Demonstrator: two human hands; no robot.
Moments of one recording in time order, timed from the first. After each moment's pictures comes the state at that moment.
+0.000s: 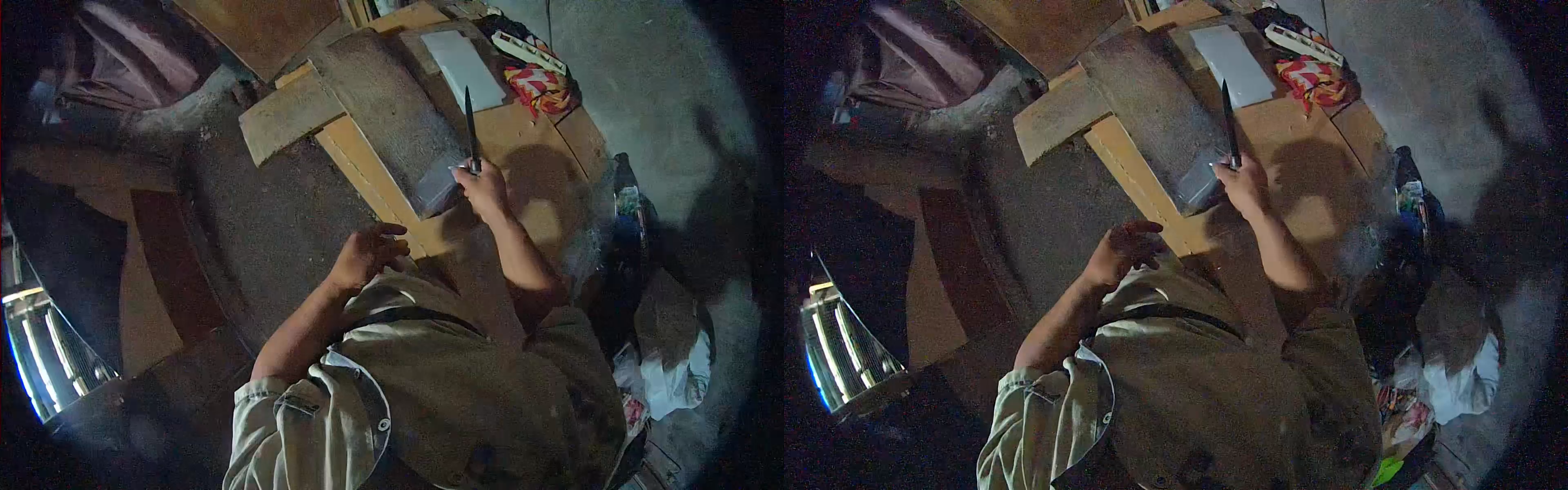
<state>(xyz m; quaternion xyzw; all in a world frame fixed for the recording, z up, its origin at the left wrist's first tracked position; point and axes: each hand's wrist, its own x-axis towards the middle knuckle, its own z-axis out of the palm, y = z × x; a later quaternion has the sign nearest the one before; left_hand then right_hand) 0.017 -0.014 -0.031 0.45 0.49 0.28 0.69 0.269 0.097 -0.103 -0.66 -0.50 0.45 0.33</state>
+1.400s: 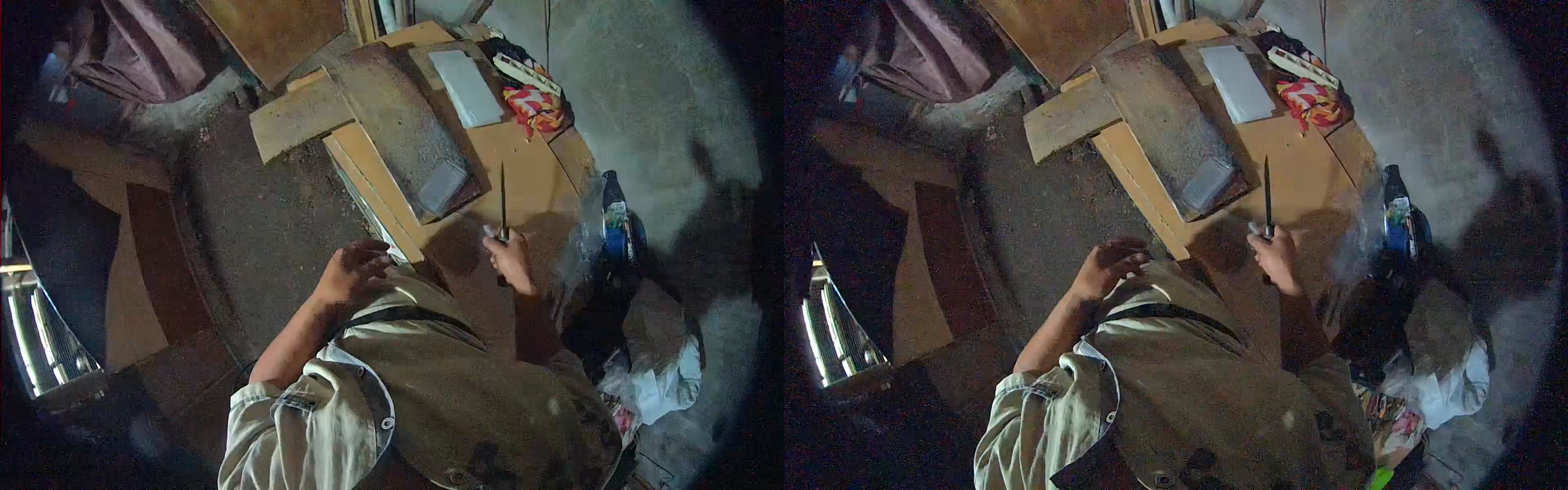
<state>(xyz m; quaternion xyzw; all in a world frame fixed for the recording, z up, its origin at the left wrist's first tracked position) -0.012 -0.052 -0.029 0.48 0.51 0.27 0.67 0.325 -0.010 -0.084 -0.67 -0.45 0.51 0.31</state>
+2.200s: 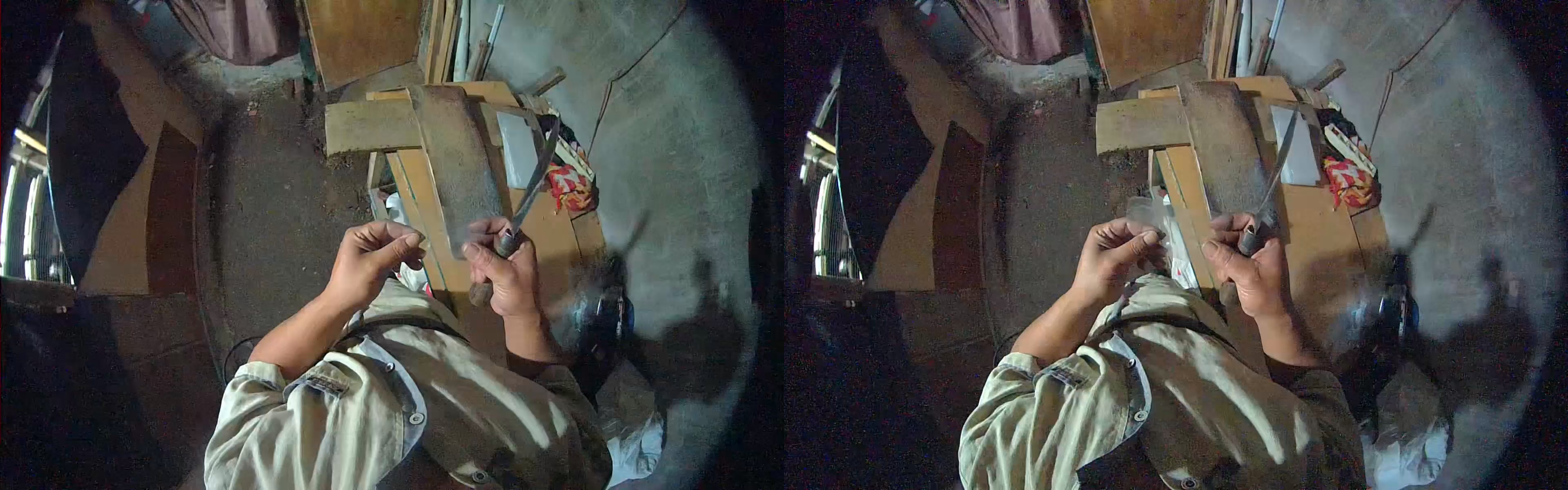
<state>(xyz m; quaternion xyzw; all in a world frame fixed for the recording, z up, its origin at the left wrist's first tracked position) -0.030 -0.061 0.059 0.29 0.38 0.61 0.63 0.169 -0.002 0.089 -0.40 -0.51 0.65 0.40</state>
